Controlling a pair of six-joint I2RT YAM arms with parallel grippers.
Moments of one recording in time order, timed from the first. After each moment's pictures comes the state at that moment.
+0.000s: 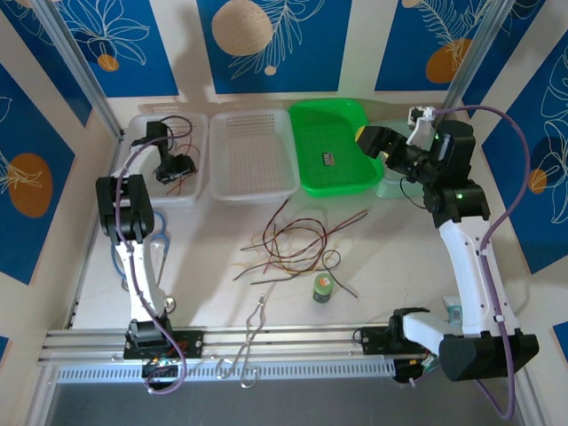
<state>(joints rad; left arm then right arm) 0.08 2.27 1.84 -0.73 0.17 -0.26 0.05 1.11 1.31 -0.50 -0.53 0.60</state>
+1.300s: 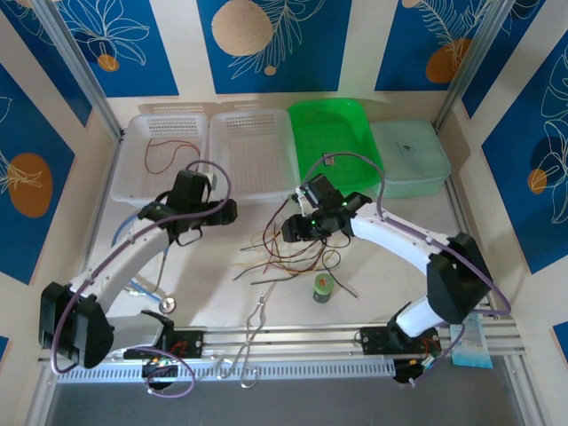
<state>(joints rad) -0.42 1.22 0.93 -0.58 0.02 -0.41 0.69 1.52 1.09 -0.63 -0.27 0.50</state>
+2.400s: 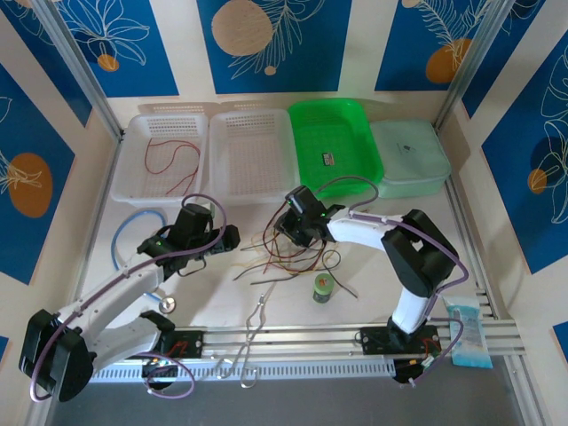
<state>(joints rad) -0.54 1.03 0.66 -0.48 0.00 -0.64 0.71 1.75 1.00 -0.21 -0.13 1.28</state>
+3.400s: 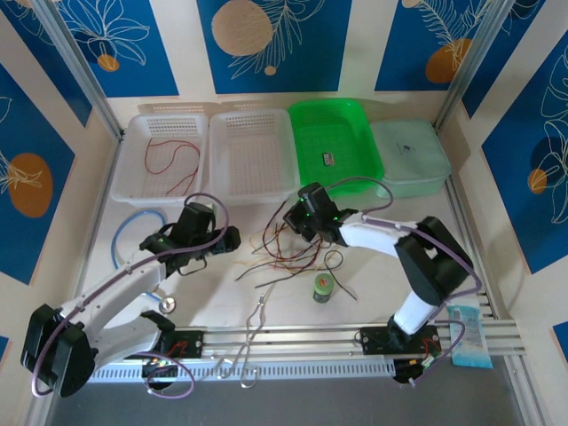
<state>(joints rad) -0.54 1.07 0.69 -0.53 0.00 -0.64 0.68 1.61 0.88 -0.02 -0.10 1.34</state>
